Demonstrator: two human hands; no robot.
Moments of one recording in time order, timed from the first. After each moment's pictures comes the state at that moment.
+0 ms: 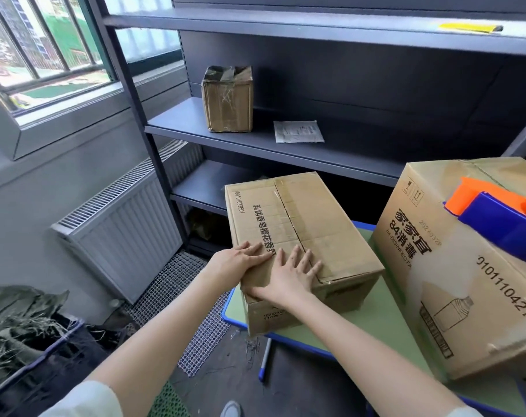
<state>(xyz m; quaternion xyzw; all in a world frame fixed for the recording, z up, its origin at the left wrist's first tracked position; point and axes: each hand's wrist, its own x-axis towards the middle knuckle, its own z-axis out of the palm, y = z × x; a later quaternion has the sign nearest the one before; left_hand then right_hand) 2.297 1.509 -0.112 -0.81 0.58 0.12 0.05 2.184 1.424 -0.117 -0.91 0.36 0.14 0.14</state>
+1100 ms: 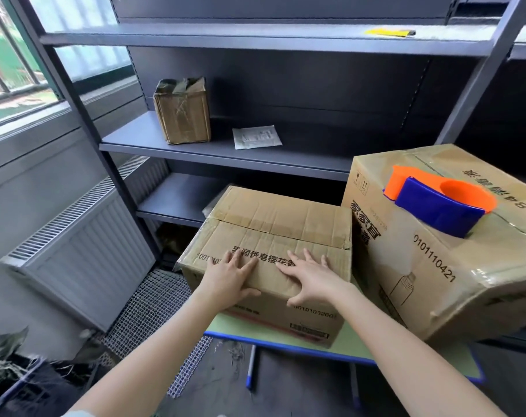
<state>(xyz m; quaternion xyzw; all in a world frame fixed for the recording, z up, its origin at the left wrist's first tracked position) 2.243 1.469 -0.120 -0.82 0.55 0.08 0.13 2.092 1.331 -0.107 -0.94 0.22 0.18 0.16</state>
